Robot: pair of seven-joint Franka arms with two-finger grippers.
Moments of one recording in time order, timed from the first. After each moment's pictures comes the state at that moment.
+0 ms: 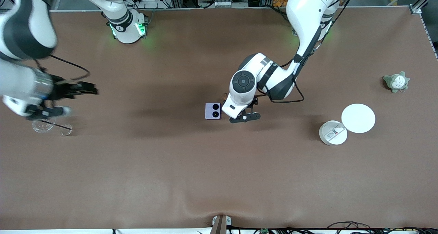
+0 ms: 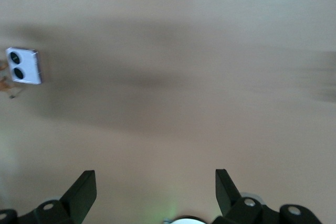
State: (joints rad) left arm -0.60 0.63 -0.14 -1.58 0.02 2.11 -0.90; right arm 0.09 0.22 -0.03 -1.62 0.20 1.53 -0.10
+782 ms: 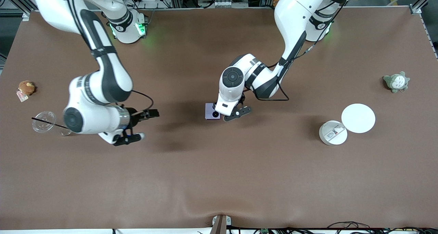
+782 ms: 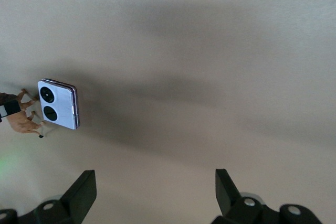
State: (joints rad) left arm -0.66 0.70 -0.15 -1.60 0.02 2.25 -1.18; right arm 0.28 0.51 -0.03 -1.62 0.37 1.84 -0.08
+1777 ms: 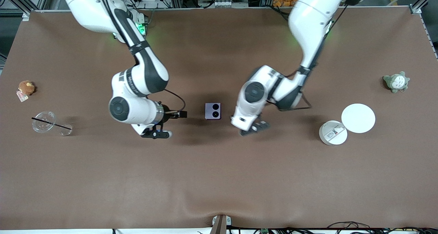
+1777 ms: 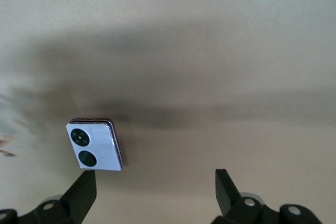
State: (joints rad) left arm -0.48 0.67 -0.11 -1.58 0.05 2.22 -0.89; right arm 0.47 0.53 -0.03 -1.68 0.40 2.06 0.35
